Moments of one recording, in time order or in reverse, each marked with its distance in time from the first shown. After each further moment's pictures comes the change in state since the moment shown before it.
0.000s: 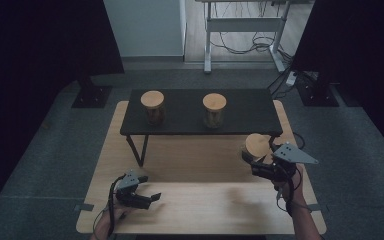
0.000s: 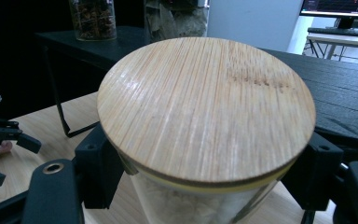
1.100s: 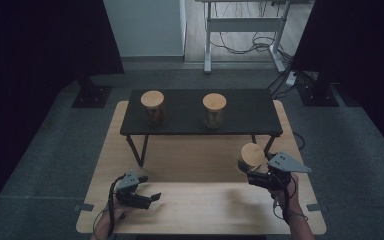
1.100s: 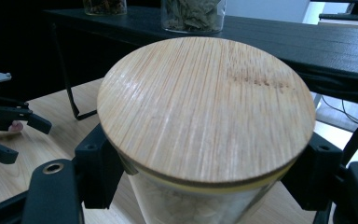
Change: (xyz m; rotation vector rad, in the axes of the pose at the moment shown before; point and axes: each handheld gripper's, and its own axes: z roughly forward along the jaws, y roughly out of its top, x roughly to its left) left arm 0.000 0.000 0.000 -0.001 -0.001 -0.003; right arm 0.013 -0.025 0.001 0.033 0.020 0.007
